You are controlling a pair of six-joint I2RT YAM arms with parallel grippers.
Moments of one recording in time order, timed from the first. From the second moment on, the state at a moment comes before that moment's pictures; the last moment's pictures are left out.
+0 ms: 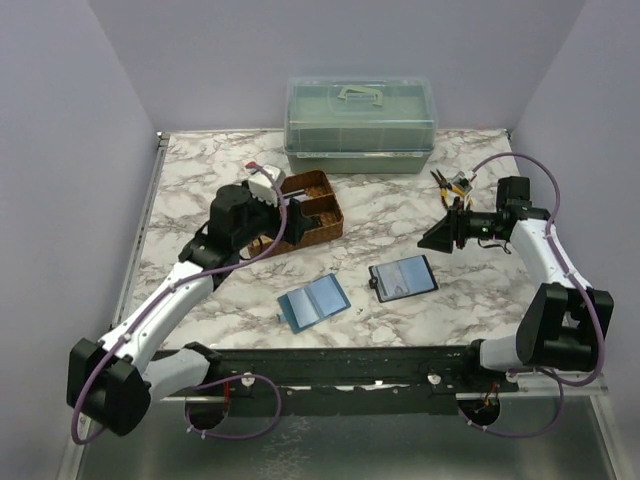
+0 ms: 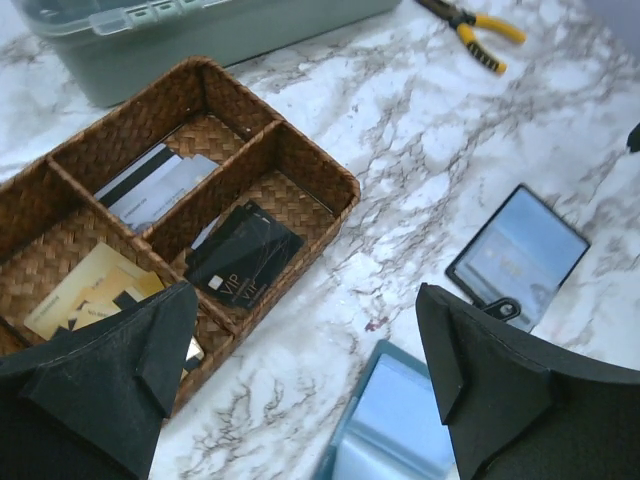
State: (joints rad) left arm -0.47 1.14 0.89 -0.10 0.19 -0.08; right arm -0.16 1.41 0.99 -0.75 -1.21 -0.52
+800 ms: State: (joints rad) left arm 0.26 0.96 0.74 -0.06 0.54 -0.60; right arm -0.24 1.13 1.10 -0.45 -0.75 -0.17
